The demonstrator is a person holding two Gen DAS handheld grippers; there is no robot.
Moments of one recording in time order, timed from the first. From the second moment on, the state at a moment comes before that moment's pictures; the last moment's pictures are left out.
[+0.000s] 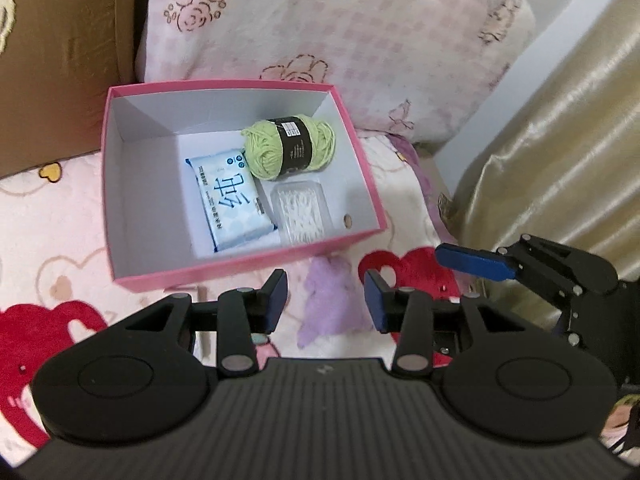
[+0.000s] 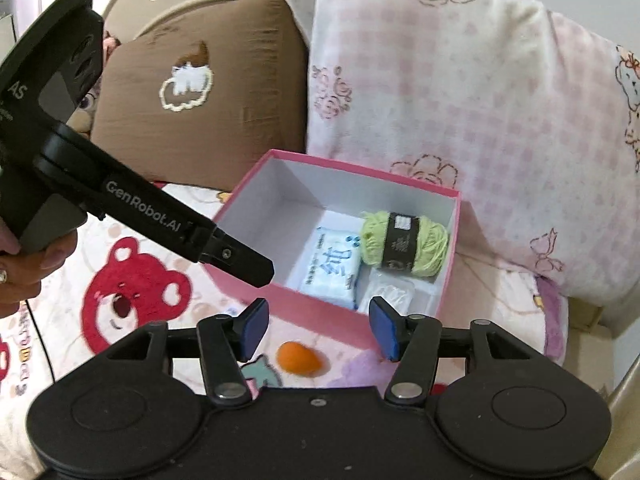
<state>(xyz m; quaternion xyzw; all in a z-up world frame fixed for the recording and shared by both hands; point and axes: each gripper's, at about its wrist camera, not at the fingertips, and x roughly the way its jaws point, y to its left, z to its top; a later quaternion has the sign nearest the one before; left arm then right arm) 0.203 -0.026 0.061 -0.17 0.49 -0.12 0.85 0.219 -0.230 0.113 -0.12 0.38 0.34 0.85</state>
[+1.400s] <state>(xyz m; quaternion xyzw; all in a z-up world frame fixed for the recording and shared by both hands) 0.072 0.013 0.009 -0.07 0.56 -0.09 0.82 0.102 -0.209 0.093 -0.15 0.34 0.41 0.83</state>
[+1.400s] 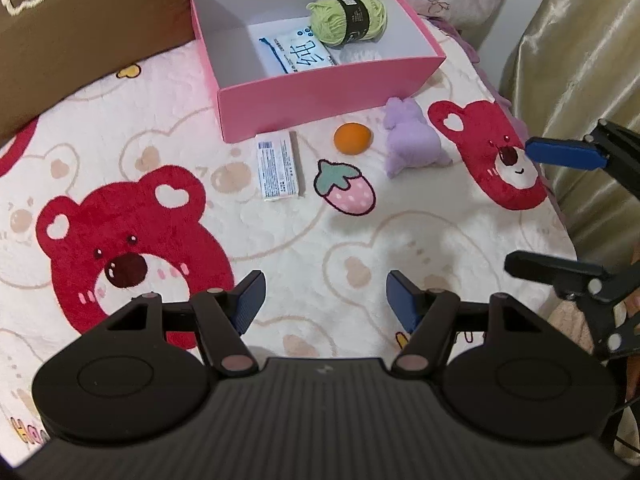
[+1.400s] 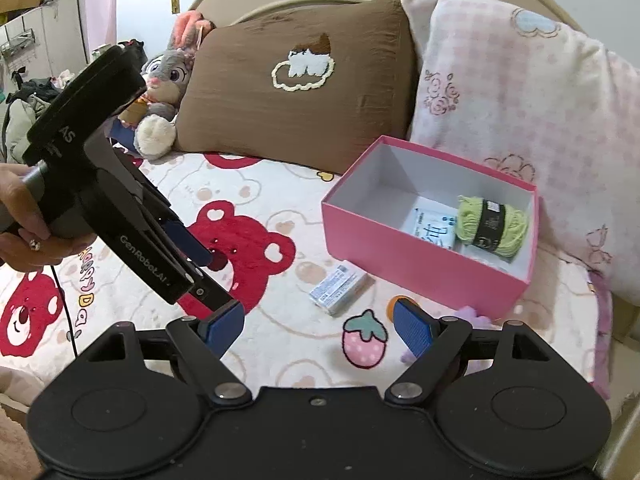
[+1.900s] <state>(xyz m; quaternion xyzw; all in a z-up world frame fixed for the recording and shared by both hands) 0.085 0.032 -0.025 -0.09 0.54 -0.10 0.83 0.107 -0.171 0.052 -0.17 0.36 0.43 0.81</state>
